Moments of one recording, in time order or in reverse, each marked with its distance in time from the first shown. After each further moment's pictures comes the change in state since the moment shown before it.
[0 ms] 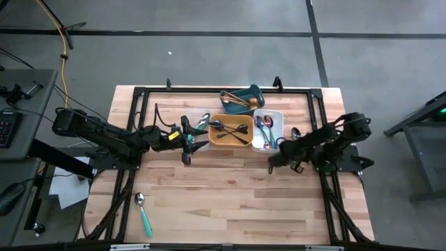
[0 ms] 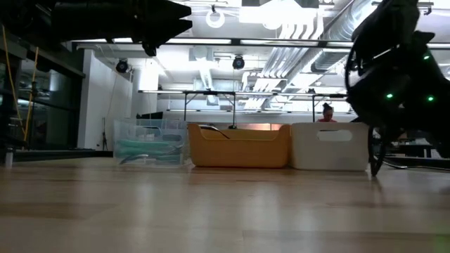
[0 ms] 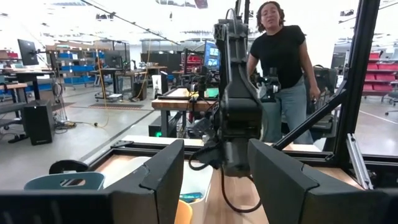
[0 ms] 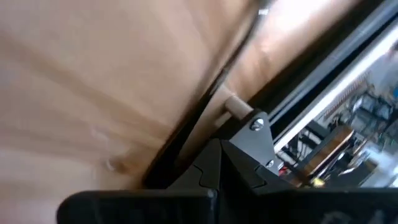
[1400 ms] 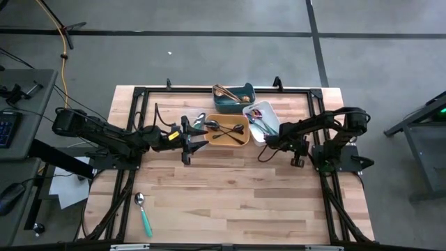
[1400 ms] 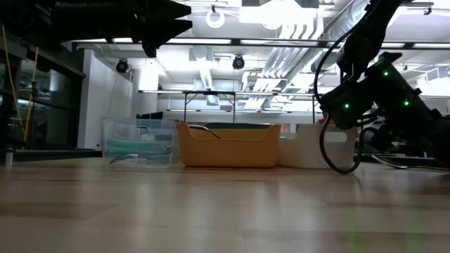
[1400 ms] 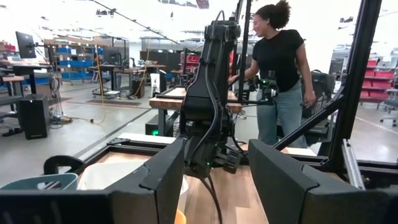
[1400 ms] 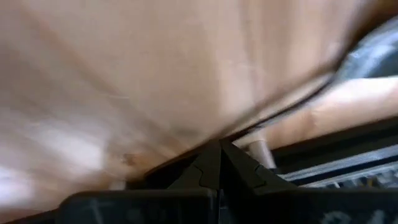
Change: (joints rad) left arm 0.000 0.000 0.000 0.000 0.000 -0.039; right arm -0.327 0.002 -0.002 0.112 -0.105 -0.627
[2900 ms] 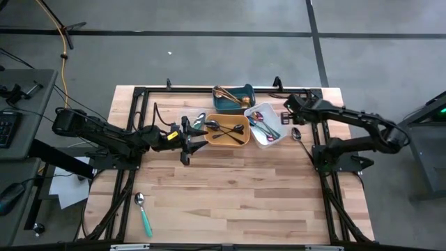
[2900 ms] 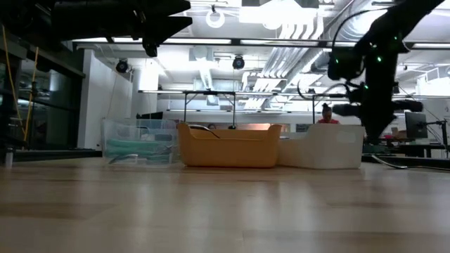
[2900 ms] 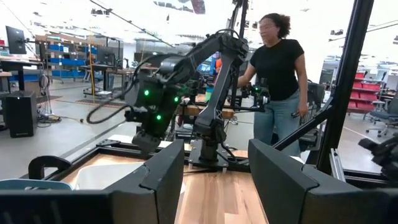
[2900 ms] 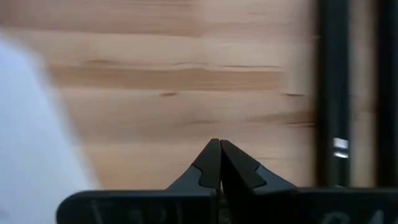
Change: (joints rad) left arm 0.000 0.000 0.000 0.021 0.023 -0.047; right arm -0.505 -0.491 -0.047 0.399 0.232 0.623
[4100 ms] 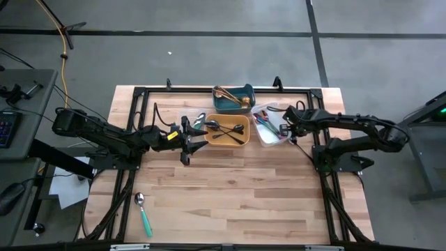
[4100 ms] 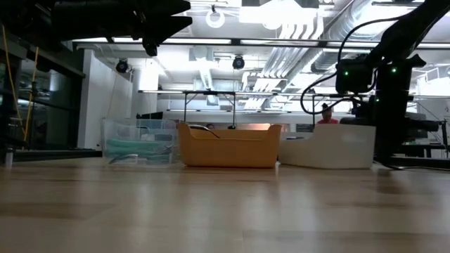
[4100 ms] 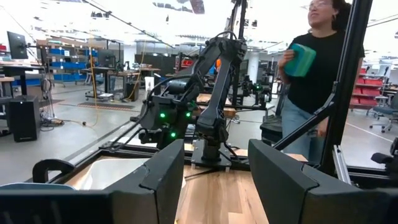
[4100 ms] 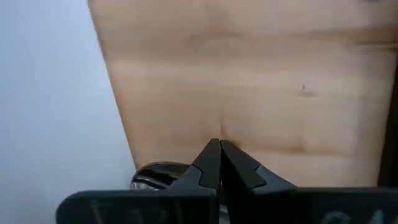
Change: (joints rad) left arm 0.000 0.000 0.000 0.000 0.000 0.027; right arm 0.092 -0.002 -0.175 0.122 -0.129 0.083
